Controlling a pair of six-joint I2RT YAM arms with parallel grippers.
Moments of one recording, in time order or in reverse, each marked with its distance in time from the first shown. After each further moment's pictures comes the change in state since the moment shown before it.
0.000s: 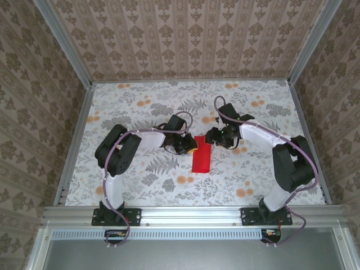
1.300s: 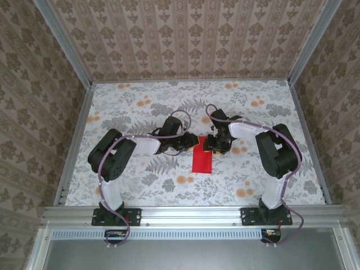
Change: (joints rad) left arm -0.009 -0.100 -0.158 0.327 -0.029 0.003; right arm 0.028 0.231 0.042 -0.062 0.055 0.003
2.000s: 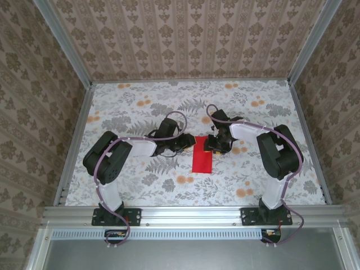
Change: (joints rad) left arm 0.016 -0.055 -0.075 0.023 -0.050 0.000; right arm -0.003 -0.026 -0.021 0.026 -0.005 0.000
